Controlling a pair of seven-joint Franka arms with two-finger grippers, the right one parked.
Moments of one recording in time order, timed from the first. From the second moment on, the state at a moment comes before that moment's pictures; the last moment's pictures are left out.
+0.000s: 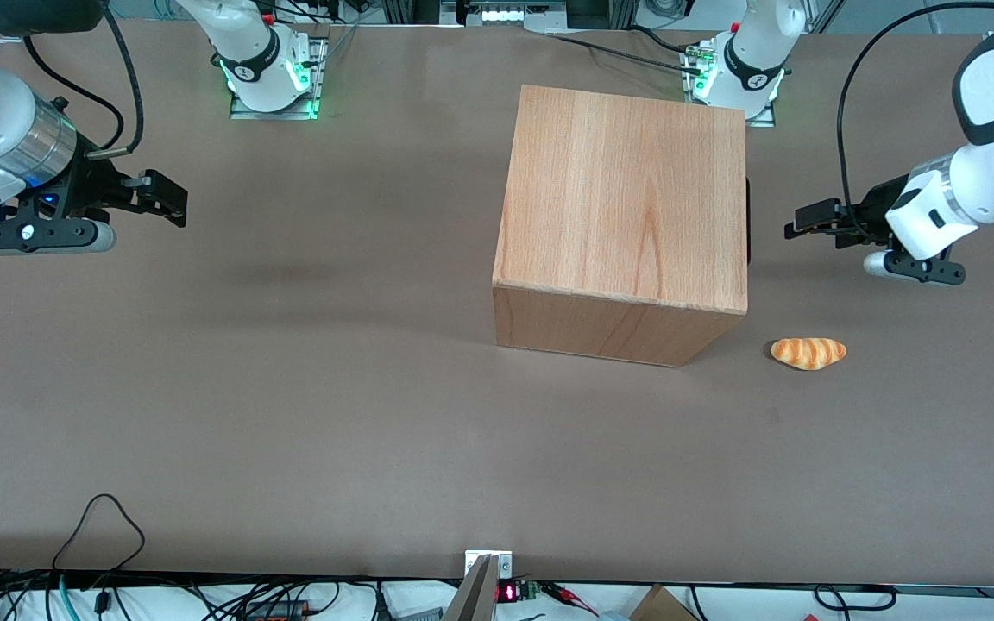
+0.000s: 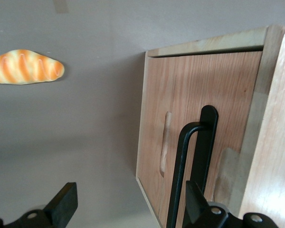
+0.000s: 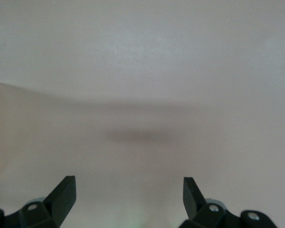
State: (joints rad) arm 0.05 0.01 -0.02 -1.97 -0.32 1.77 0.17
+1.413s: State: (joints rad) arm 0.03 0.03 -0.09 -2.10 -0.33 1.91 0.19
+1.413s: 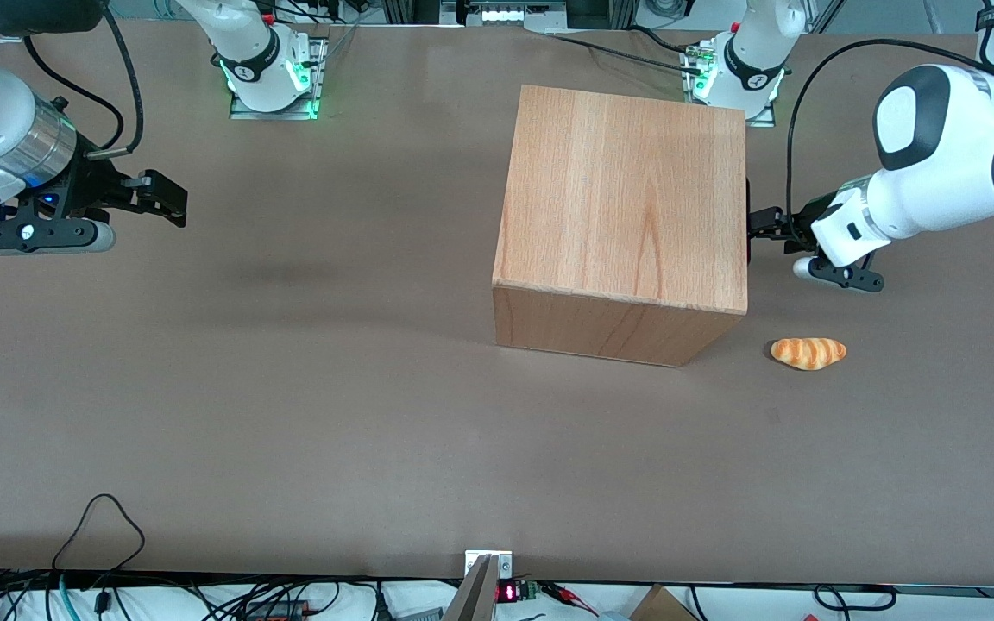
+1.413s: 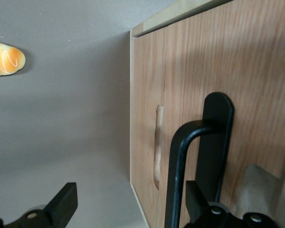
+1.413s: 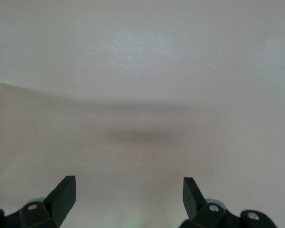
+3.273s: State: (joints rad) arm 0.24 0.04 -0.08 -2.10 -0.19 1.92 0.23
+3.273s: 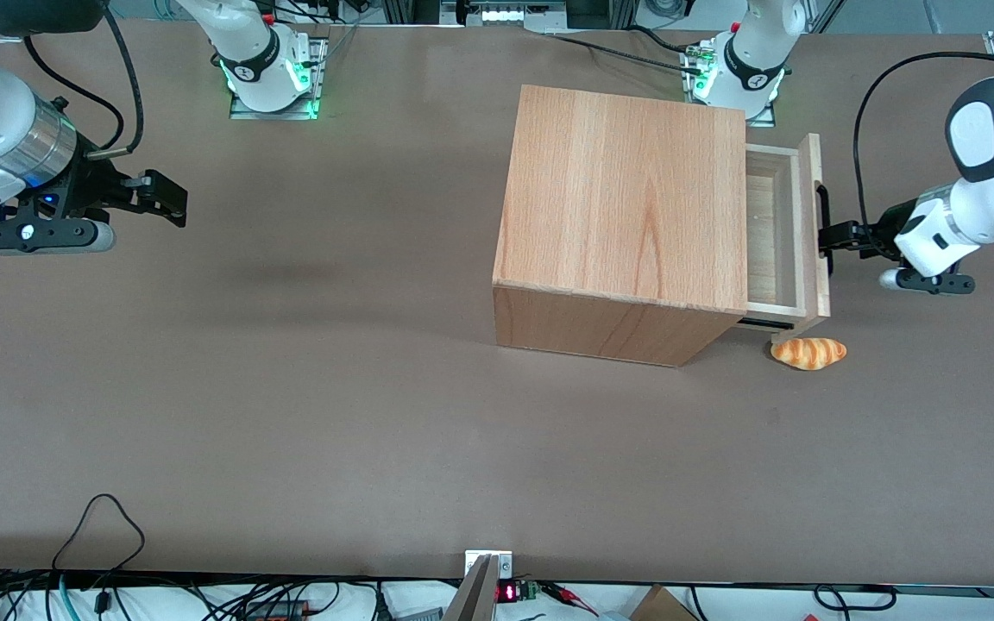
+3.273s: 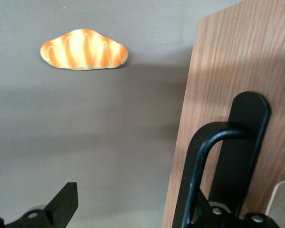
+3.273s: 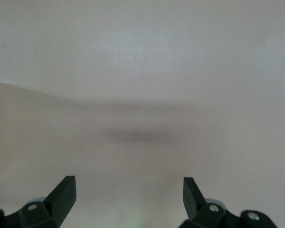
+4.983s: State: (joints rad) arm 0.40 0.05 -0.08 -2.01 -0.15 1.88 0.28
